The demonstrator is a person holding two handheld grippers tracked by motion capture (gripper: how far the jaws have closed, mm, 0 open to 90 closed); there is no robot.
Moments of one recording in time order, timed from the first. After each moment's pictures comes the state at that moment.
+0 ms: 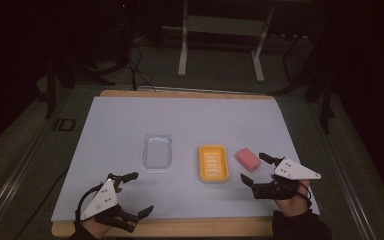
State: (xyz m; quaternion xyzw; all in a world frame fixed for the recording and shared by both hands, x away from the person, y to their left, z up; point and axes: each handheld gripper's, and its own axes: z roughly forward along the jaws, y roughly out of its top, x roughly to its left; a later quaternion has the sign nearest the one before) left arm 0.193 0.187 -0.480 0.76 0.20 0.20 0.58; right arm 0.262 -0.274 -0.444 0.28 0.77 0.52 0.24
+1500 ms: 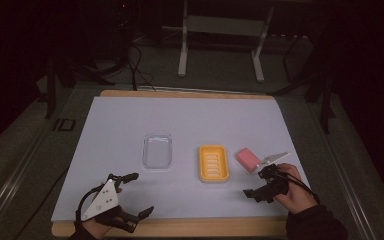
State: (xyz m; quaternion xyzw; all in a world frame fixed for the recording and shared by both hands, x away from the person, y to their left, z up) left arm 0.192 0.185 -0.480 0.76 0.20 0.21 0.58; right arm 0.299 -0.275 -0.472 0.36 0.90 0.26 0.05
